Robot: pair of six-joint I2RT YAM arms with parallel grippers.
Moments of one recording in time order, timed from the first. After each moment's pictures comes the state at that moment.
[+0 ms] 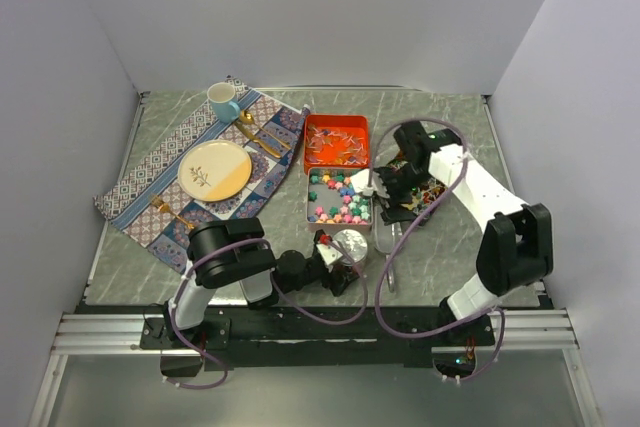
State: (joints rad) left arm -1.16 2.05 0.41 1.49 -0.02 -0.04; right arm 0.30 1.56 1.27 -1.18 -0.59 -1.58
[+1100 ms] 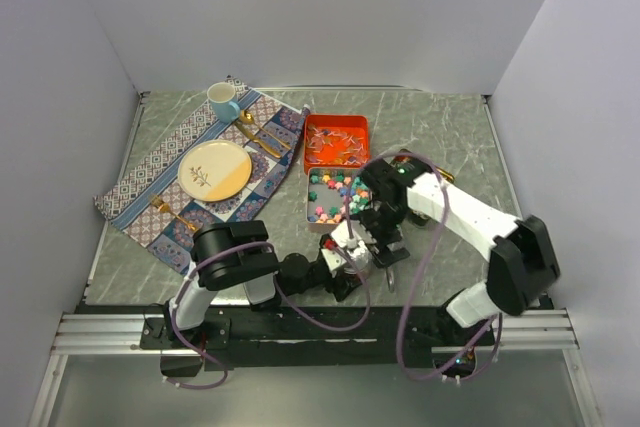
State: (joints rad) left arm -1.18 2.07 0.43 1.49 0.00 -0.03; right arm 0.62 1.51 1.15 -1.26 -0.54 -1.53
